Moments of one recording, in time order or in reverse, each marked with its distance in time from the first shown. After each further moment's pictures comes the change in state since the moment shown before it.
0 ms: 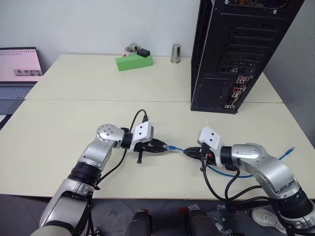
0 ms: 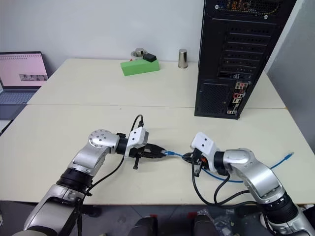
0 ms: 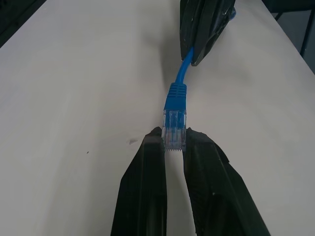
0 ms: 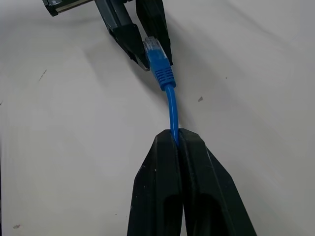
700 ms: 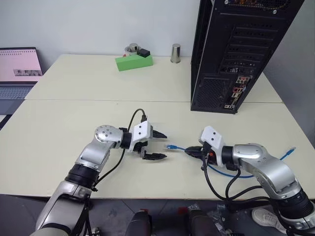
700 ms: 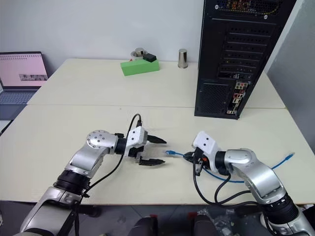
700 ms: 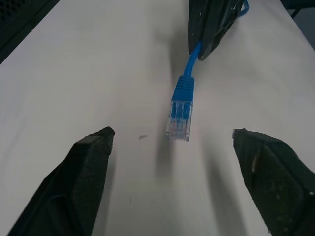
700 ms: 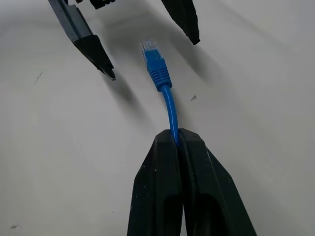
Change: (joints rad) left arm 0.015 0.023 0.000 -0.048 -0.021 0.047 0.032; right arm 0.010 0.002 -0.020 0.002 0.003 0.000 -0.002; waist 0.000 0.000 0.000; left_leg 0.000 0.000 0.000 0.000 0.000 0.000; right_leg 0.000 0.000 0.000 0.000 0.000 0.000
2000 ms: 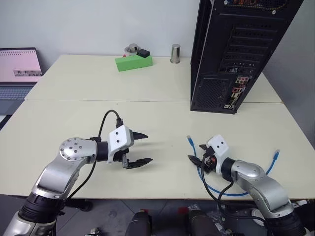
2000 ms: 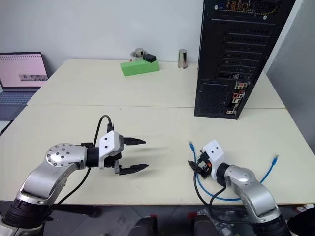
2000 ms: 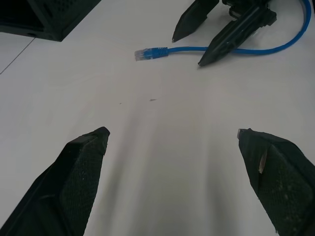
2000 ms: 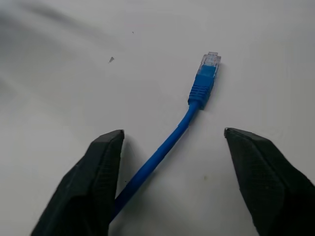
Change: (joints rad) left arm 0.341 0.233 0.190 -0.550 -0.109 0.279 0.252; right arm 0.218 0.138 -0.061 0.046 -0.062 -0.105 -0.306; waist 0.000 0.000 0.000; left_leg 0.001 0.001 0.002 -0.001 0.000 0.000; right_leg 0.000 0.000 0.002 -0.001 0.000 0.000
